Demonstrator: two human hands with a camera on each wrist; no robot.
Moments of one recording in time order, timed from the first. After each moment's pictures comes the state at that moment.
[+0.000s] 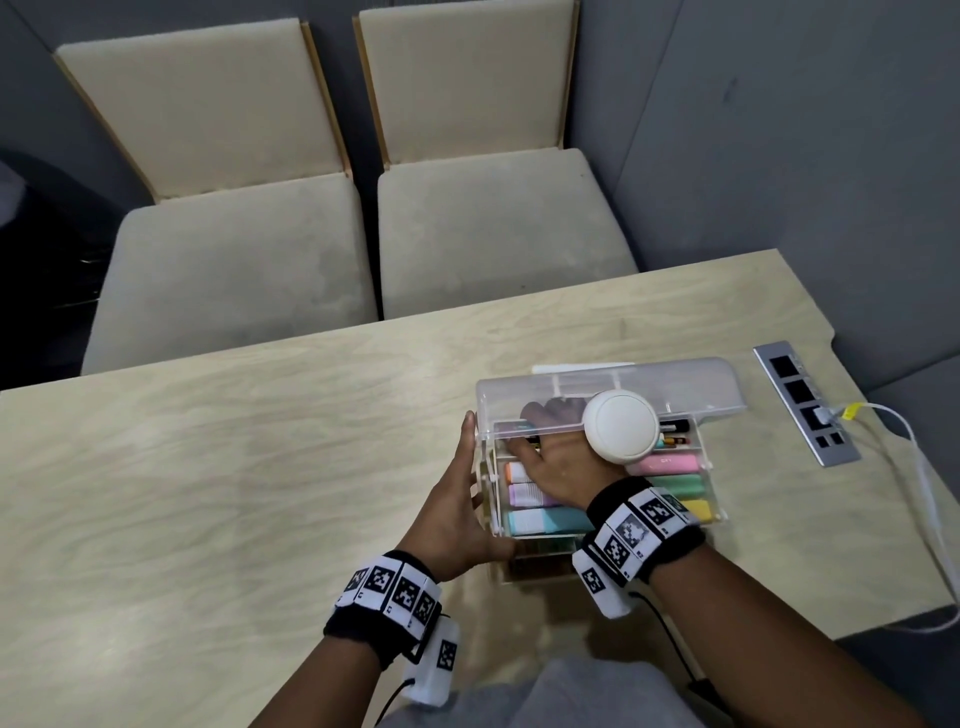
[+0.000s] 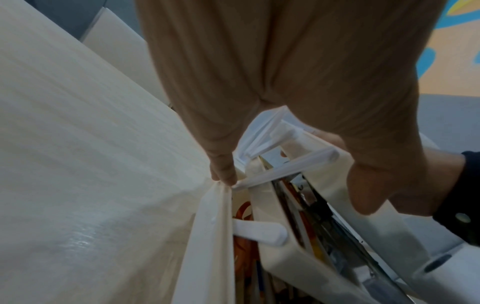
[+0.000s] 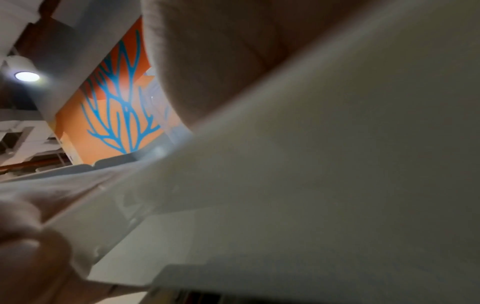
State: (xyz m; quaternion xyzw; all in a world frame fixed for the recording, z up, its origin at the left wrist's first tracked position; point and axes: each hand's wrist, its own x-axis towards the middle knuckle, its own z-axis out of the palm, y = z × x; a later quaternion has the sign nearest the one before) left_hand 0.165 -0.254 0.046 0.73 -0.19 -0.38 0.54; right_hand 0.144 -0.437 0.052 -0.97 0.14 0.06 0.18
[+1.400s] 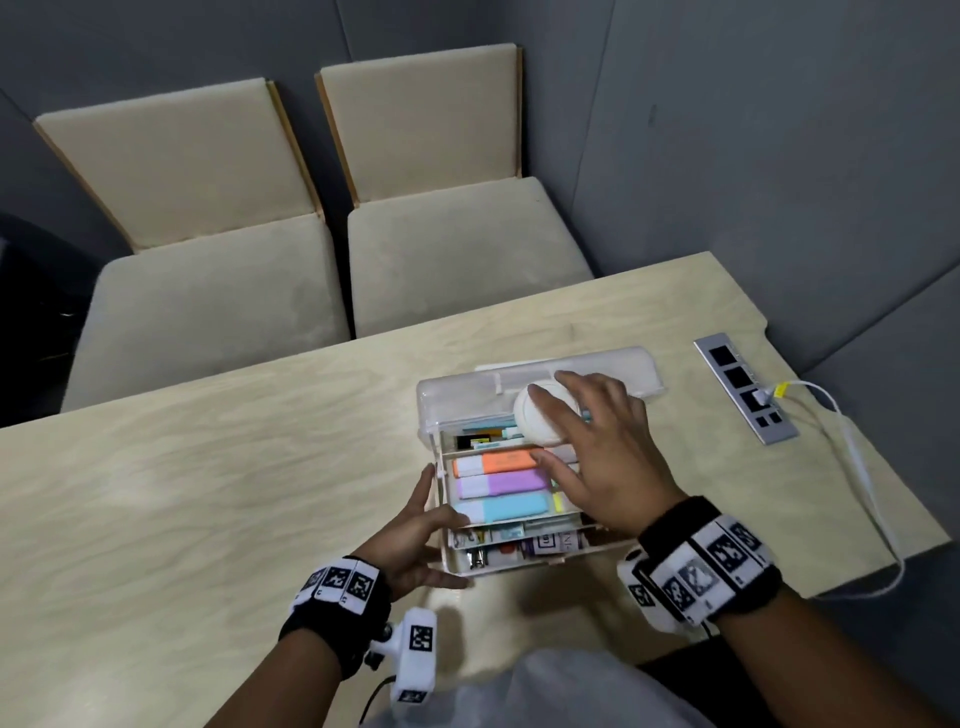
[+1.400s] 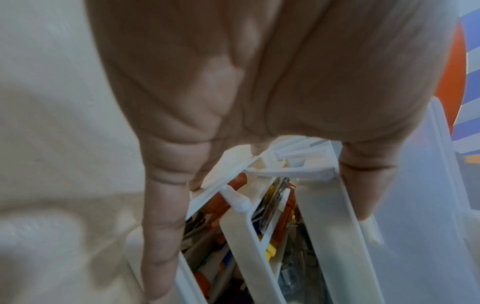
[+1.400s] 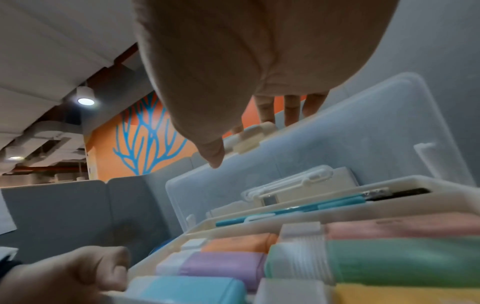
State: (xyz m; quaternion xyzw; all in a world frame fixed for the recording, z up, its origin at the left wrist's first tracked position) left_hand 0.141 -0.257 0.037 0.61 0.12 -0.55 0.56; right_hand 0.053 -0.495 0.114 -0.99 0.06 -0.08 0.12
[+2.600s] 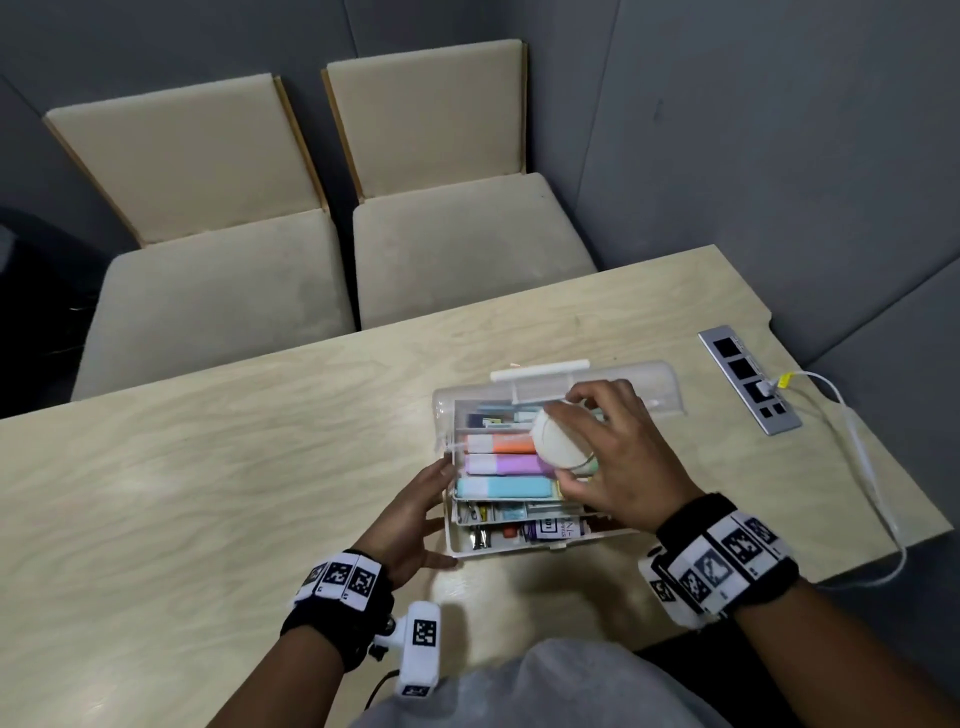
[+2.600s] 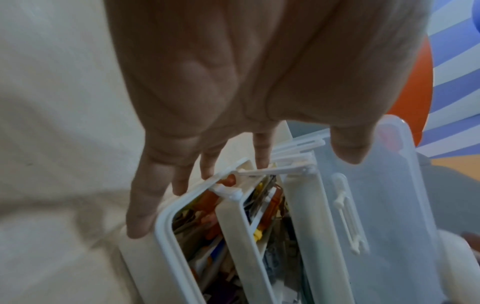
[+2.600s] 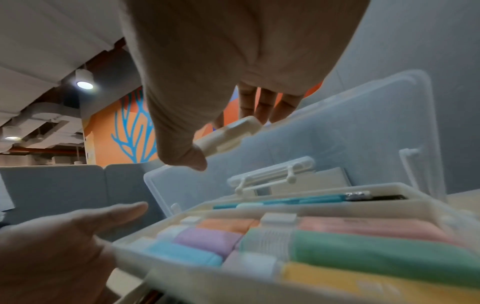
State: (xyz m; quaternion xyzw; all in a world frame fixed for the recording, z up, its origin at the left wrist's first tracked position) left_hand 0.135 -0.248 0.049 0.60 0.08 -0.51 0.60; right_hand 0.038 -0.500 0.098 -0.97 -0.01 -0.14 0.18
